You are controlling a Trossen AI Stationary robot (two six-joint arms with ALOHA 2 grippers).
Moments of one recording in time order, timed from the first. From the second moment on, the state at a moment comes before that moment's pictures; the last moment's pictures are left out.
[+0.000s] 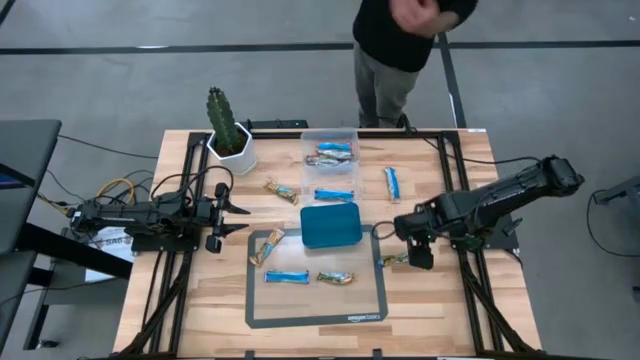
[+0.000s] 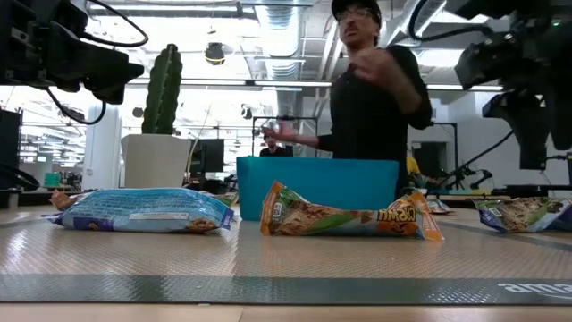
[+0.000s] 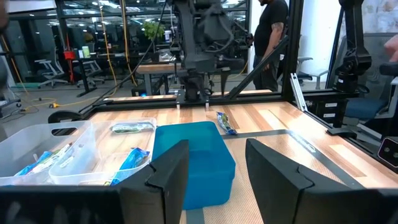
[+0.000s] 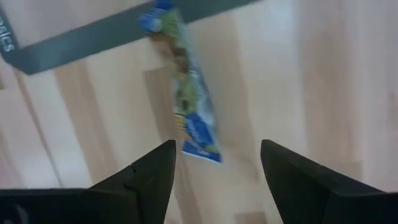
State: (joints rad) left arm -0.05 0.00 0.01 0.04 0.01 0.05; right arm 0.26 1.21 0.78 -0.98 -0.11 0.44
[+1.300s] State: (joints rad) left arm -0.05 0.00 0.01 0.04 0.01 0.05; right arm 0.32 1.54 0.78 -0.70 -0.11 0.31
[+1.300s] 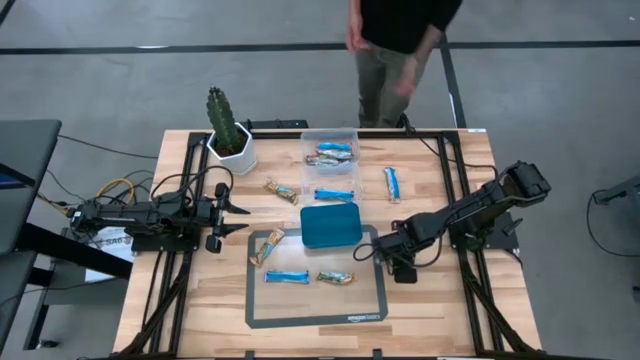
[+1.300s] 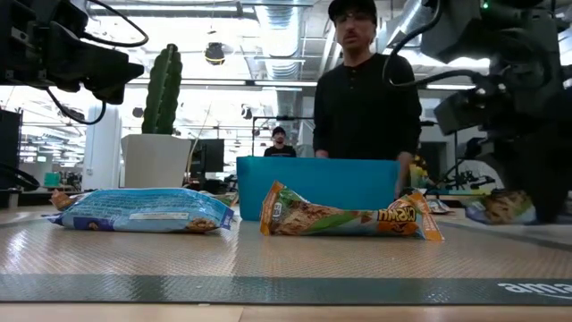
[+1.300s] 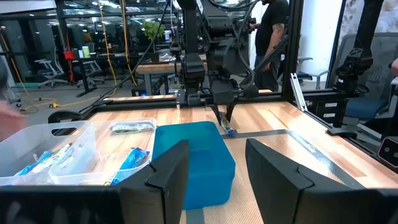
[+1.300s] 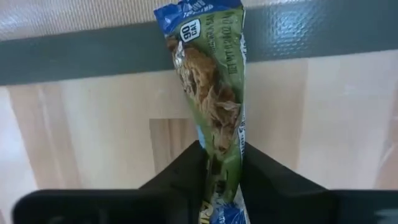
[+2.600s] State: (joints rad) left arm -0.05 0.00 0.01 0.04 0.01 0.05; right arm -0.21 1.78 1.52 -0.79 0.13 -0.11
